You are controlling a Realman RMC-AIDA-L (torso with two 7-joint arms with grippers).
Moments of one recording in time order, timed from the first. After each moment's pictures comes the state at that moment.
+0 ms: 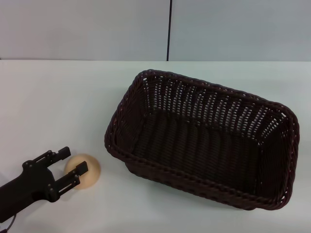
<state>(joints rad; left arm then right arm) -0.19 -2.07 0.33 0.28 2.02 1.56 -0.84 0.37 2.07 -0.46 -0.42 -1.09 -1.42 1.11</state>
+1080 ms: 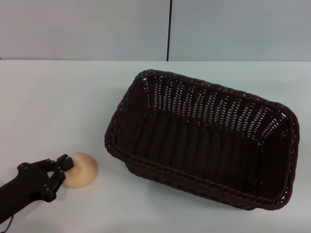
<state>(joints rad) -0.18 -2.06 0.30 0.26 2.02 1.53 -0.83 0.37 2.07 -0.44 -0.40 -1.09 -1.42 1.11</state>
